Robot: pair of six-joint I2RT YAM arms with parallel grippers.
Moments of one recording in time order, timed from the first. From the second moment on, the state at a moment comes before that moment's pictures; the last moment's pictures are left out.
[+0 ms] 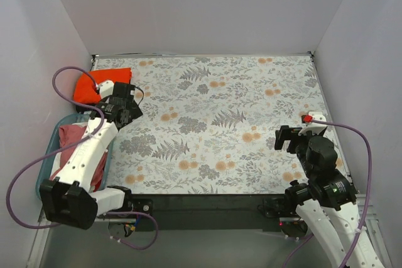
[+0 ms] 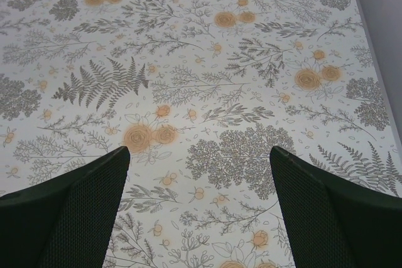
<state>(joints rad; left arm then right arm) -0.24 1.16 1.08 -0.87 -0.55 -0.69 0.37 0.30 0.59 -0.59 0.26 0.12</state>
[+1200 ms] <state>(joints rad) 0.42 1.16 0.81 -0.66 -0.57 -0.79 0.47 0.30 0.58 -0.58 0.25 0.12</state>
